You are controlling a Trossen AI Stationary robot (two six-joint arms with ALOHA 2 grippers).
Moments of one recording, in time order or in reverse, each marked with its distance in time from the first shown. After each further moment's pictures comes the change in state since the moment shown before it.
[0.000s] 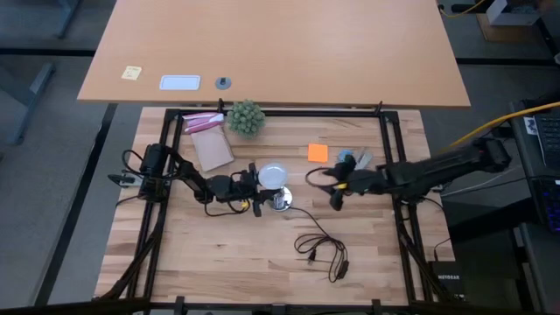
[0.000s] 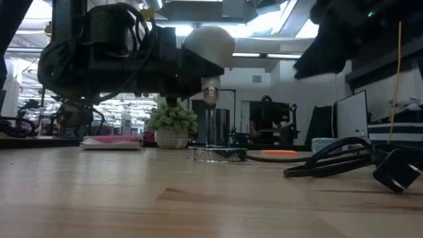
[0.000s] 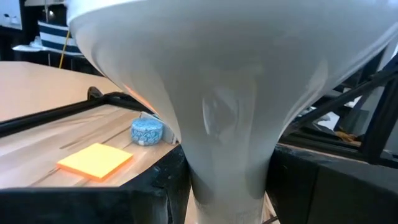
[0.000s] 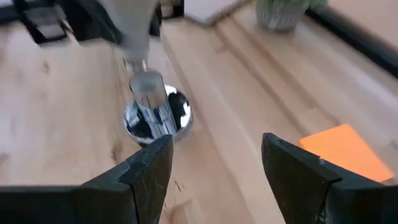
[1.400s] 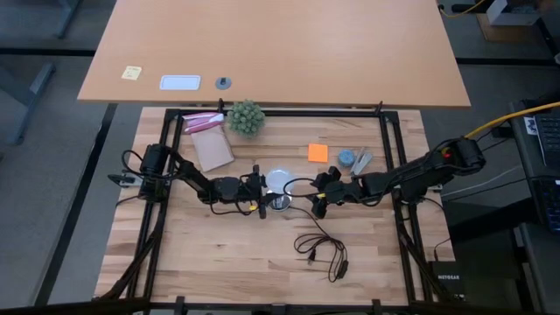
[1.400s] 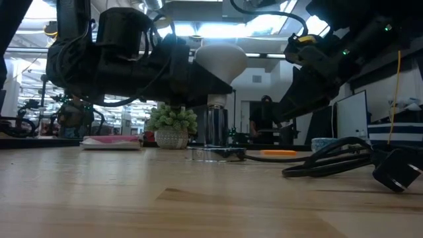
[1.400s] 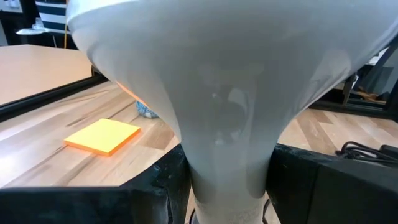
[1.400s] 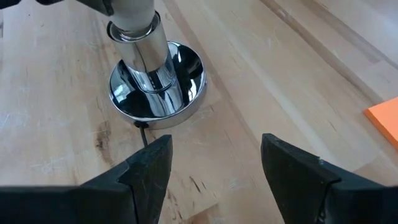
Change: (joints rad) left arm -0.001 0.000 0.058 -0.208 -0.015 0.045; right arm 0.000 0.358 0.000 0.240 -0.031 0.097
